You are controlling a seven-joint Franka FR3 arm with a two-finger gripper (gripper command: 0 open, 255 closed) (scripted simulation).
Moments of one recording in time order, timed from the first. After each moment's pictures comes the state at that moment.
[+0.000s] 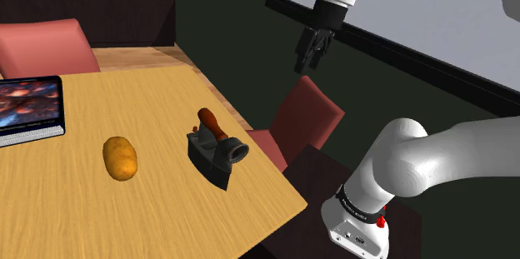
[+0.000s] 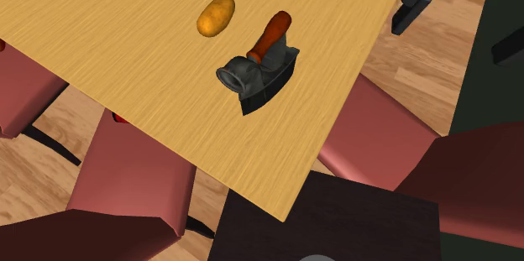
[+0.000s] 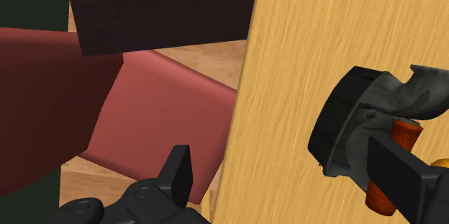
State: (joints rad) arm 0.02 -0.81 0.00 -2.38 0.10 1.56 0.04
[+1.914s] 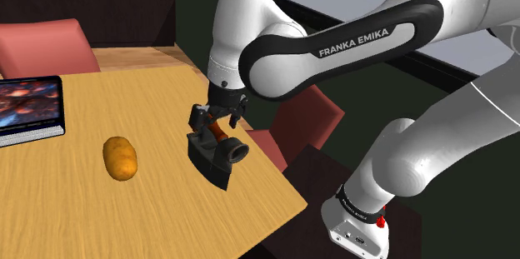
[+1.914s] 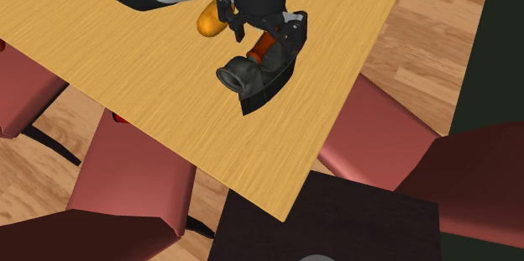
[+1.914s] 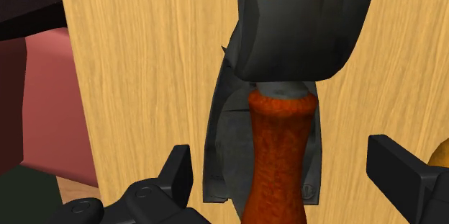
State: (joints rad) arm 0.00 -0.32 0.52 -2.45 0.14 2.22 0.64
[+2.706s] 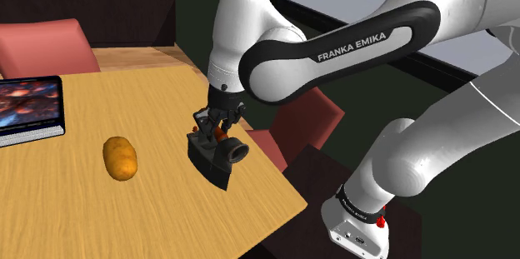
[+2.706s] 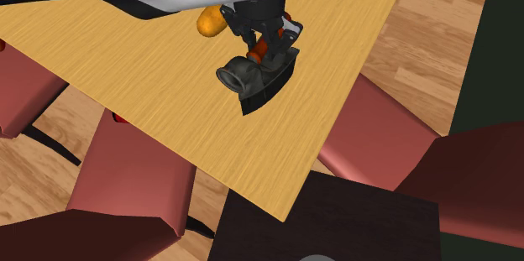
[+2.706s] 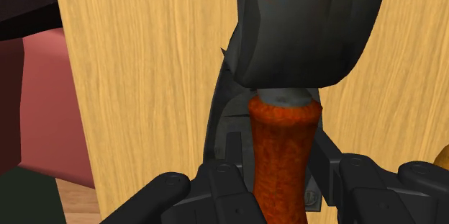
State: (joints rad) arm 0.00 -0.31 0.53 -2.46 0.14 2.24 0.65
